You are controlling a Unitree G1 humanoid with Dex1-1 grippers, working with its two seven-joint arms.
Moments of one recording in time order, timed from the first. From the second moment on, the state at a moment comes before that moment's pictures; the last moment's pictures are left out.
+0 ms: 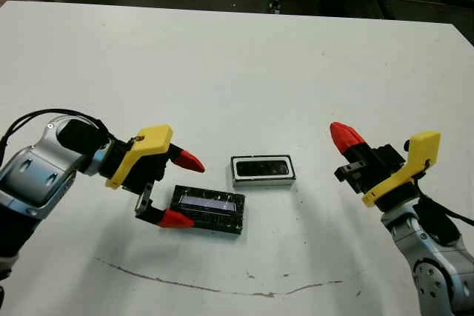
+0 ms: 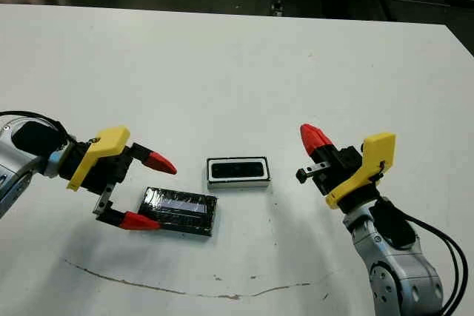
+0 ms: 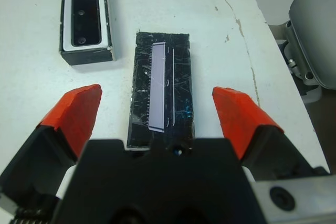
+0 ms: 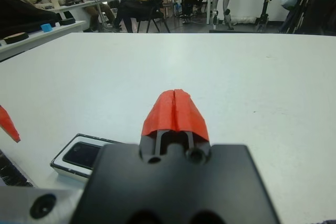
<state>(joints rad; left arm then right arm) -0.48 0.85 -0.34 -0.14 -0.32 0.44 -1.40 0.05 -0.31 -0.11 -0.47 0.49 0.44 0.30</state>
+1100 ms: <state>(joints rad) -0.44 0.83 -0.37 -0.07 -0.25 0.39 -1.37 0.05 -0.31 -0.11 -0.48 0.49 0.44 0.30</state>
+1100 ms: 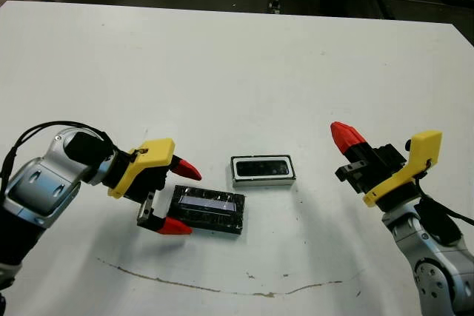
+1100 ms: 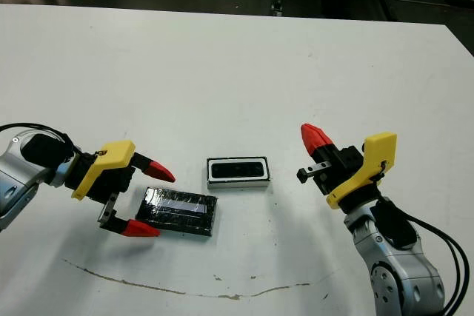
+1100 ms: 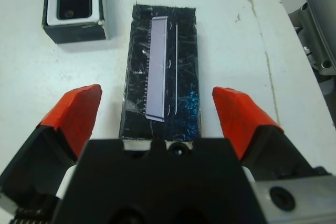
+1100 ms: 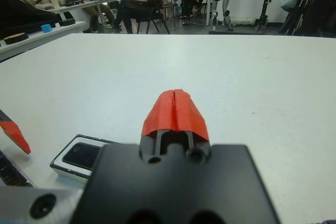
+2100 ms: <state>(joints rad) -0.32 0.75 -0.31 -0.06 -0.23 0.22 -1.24 0.04 -0.31 -0.12 -0.48 0.49 0.45 0.30</state>
